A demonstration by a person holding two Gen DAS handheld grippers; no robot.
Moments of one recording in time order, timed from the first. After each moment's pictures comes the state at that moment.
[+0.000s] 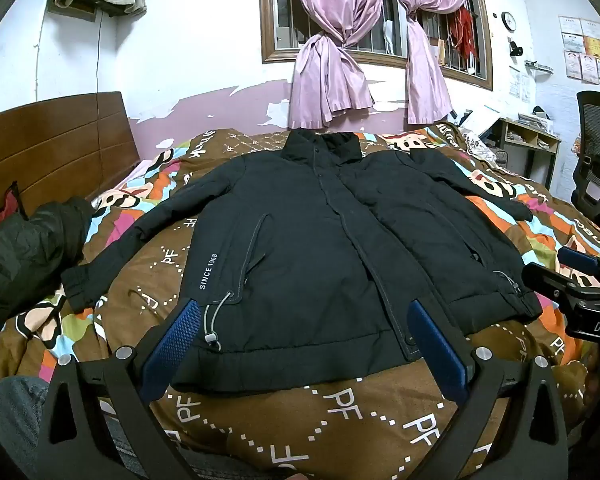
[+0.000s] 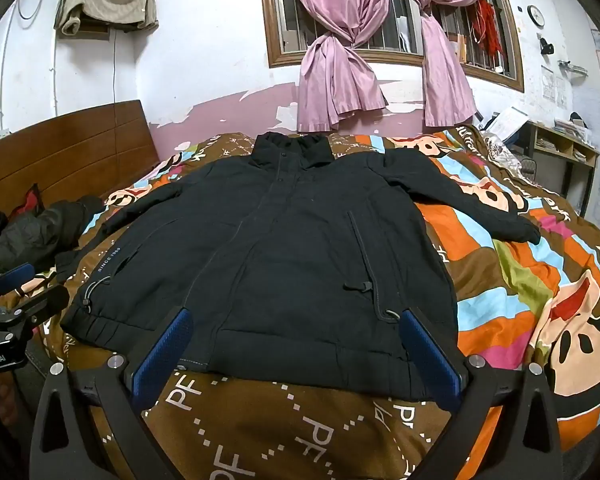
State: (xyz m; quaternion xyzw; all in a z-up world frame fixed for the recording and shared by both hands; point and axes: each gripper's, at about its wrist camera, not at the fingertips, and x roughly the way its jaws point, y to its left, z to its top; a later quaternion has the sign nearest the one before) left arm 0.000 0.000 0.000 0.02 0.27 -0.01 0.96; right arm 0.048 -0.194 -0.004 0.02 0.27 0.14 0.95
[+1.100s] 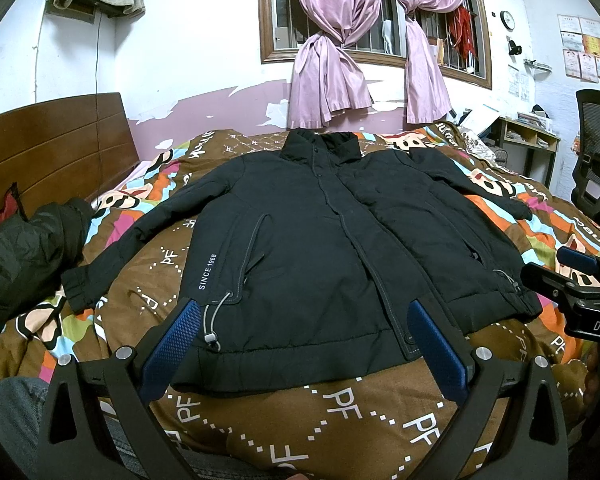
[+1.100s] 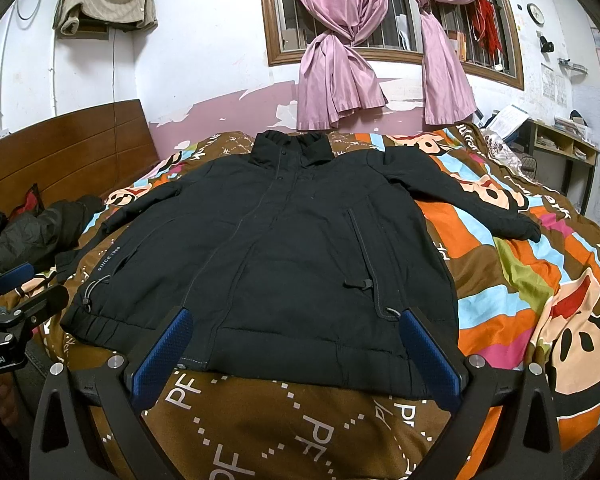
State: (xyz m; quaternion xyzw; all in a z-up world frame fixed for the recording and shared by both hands) left arm 0.000 0.000 0.000 0.02 0.27 -0.01 0.96; right arm 0.050 -0.194 -0.006 0.02 0.28 0.14 0.95
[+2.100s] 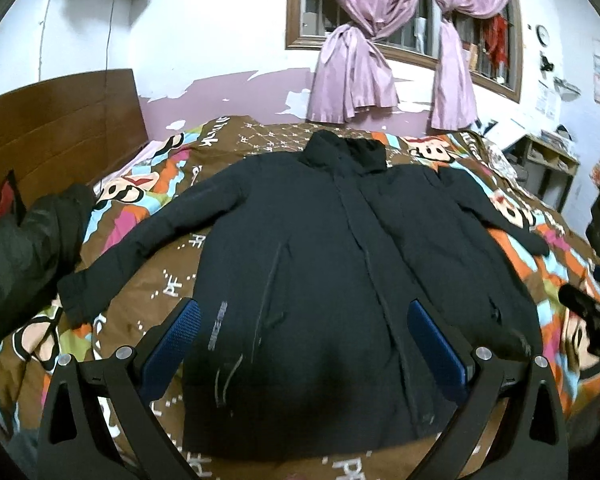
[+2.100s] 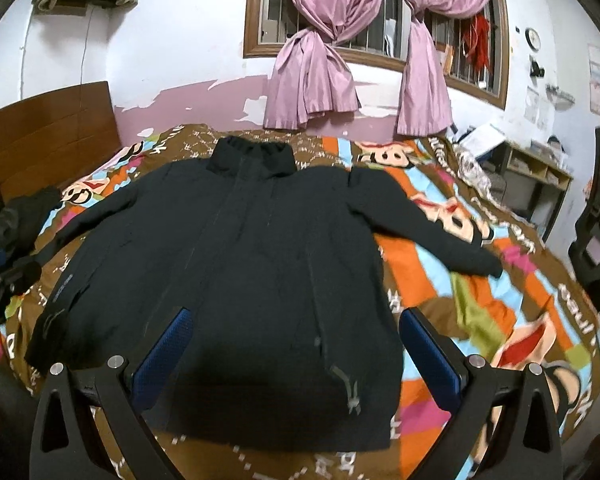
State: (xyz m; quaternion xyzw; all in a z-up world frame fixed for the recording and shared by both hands) left arm 0.075 0.025 0.049 -0.03 0.30 0.01 0.95; right arm 0.106 -0.196 0.051 -0.04 0.29 0.07 0.95
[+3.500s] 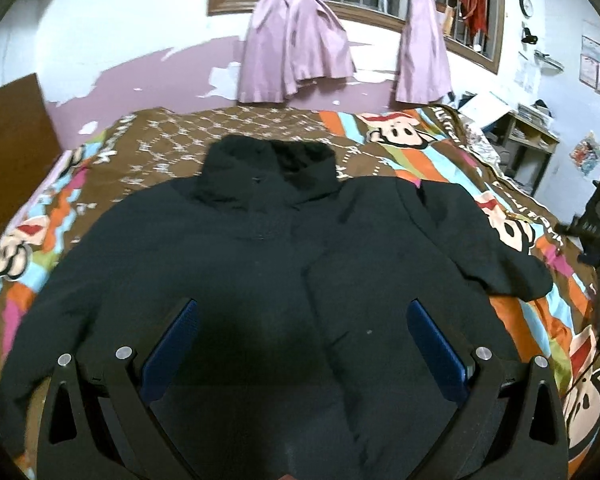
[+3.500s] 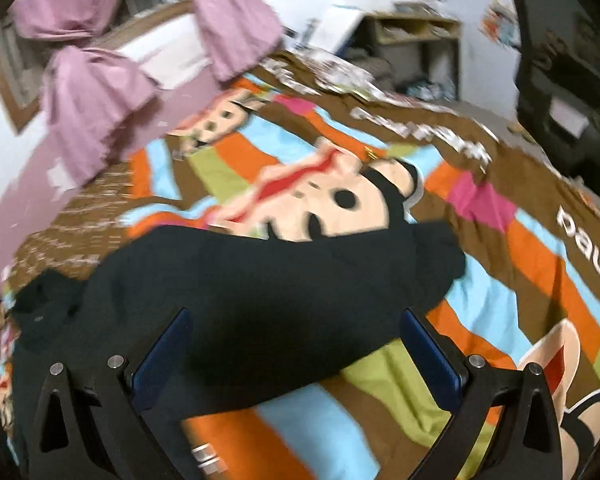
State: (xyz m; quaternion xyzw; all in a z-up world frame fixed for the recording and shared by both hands) left arm 0.360 -0.045 0.028 -0.01 0.37 -0.09 0.93; right arm 0.434 -0.470 0.001 0.21 0.41 -0.15 0.88
